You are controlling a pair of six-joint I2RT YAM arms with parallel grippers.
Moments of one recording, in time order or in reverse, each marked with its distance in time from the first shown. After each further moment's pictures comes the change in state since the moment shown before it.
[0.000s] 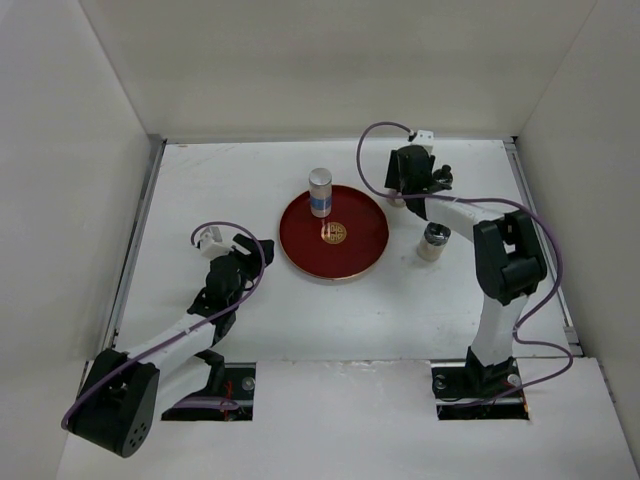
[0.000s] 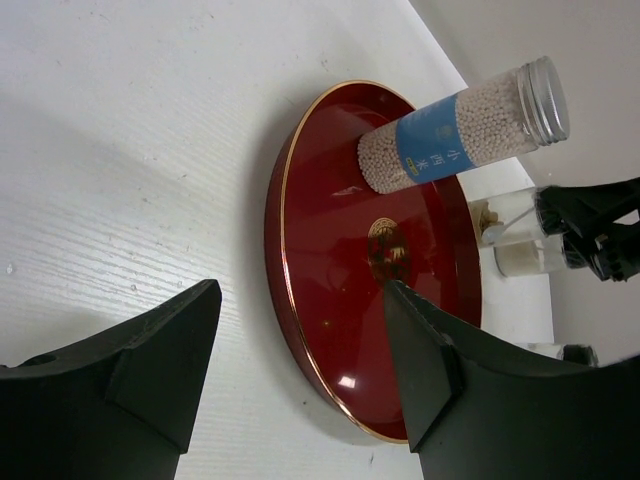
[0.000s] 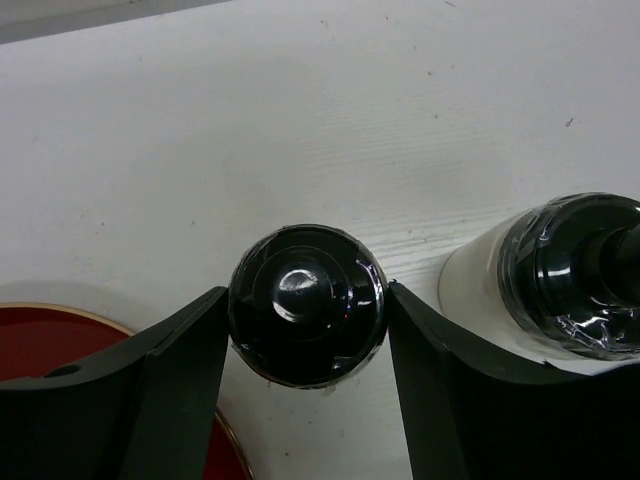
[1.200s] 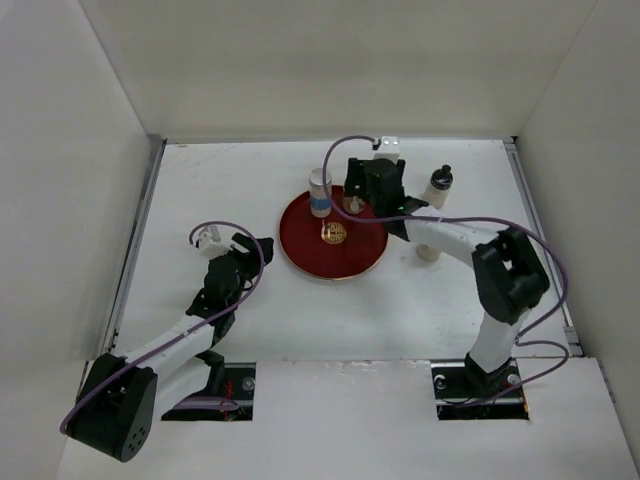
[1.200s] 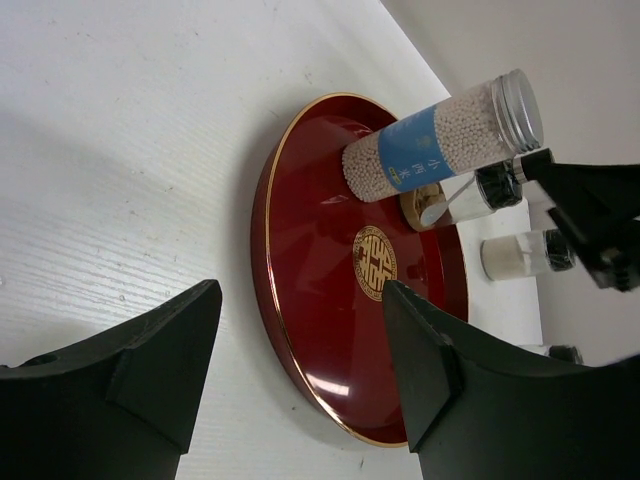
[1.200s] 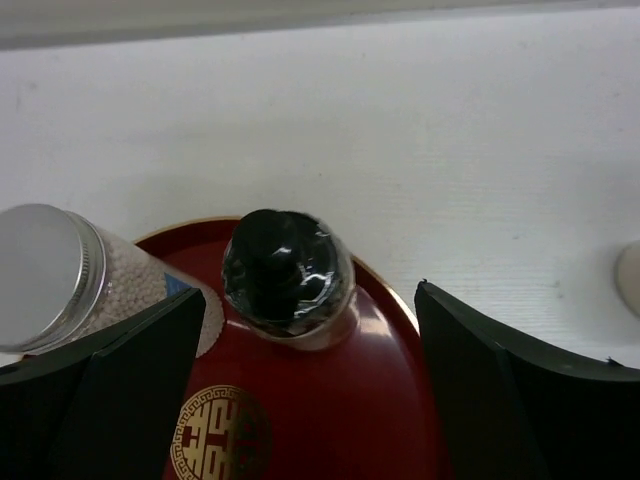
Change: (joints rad) left arm 0.001 -0.026 0.000 0.009 0.001 0.007; right arm 0.250 -0.084 -0.061 0.104 0.053 0.019
